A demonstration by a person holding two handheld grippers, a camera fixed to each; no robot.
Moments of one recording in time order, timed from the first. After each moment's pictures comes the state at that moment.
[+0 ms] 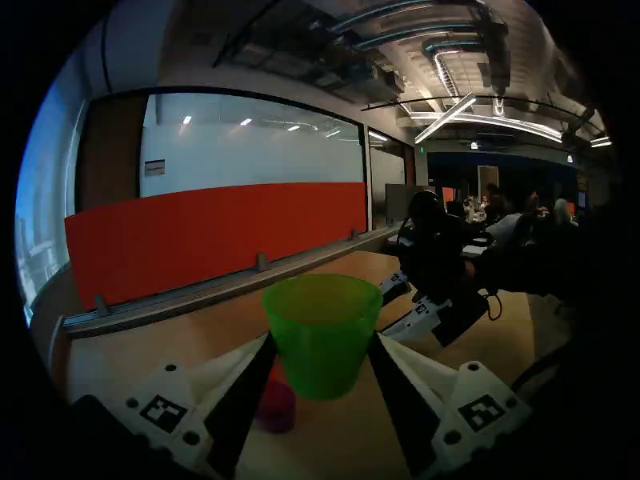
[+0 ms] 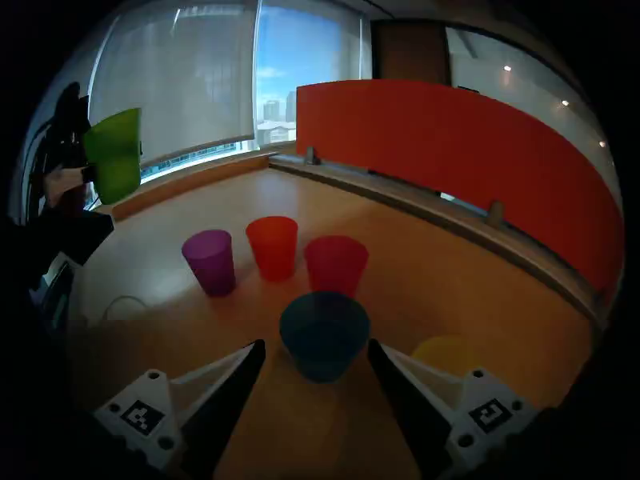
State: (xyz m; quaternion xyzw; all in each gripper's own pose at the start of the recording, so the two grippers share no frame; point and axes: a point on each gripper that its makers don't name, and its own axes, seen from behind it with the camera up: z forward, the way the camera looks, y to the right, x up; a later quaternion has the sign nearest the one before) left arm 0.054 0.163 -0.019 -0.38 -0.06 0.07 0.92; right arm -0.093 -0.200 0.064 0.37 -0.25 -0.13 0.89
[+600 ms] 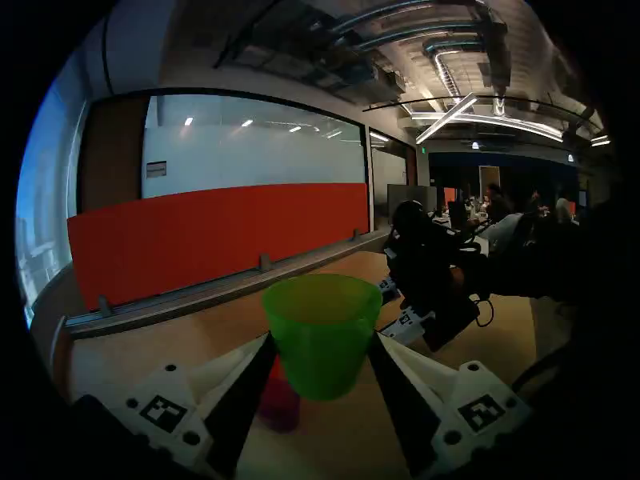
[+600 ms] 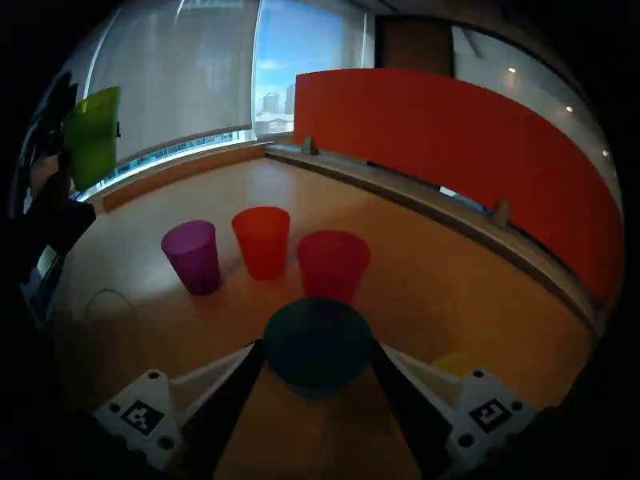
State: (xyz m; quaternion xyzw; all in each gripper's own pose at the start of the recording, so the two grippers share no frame) left arm 0.053 0.155 -0.018 -0.38 -0.06 0.07 0.92; right arm -0.115 -0.214 0.088 0.36 -0.26 -0.15 0.88
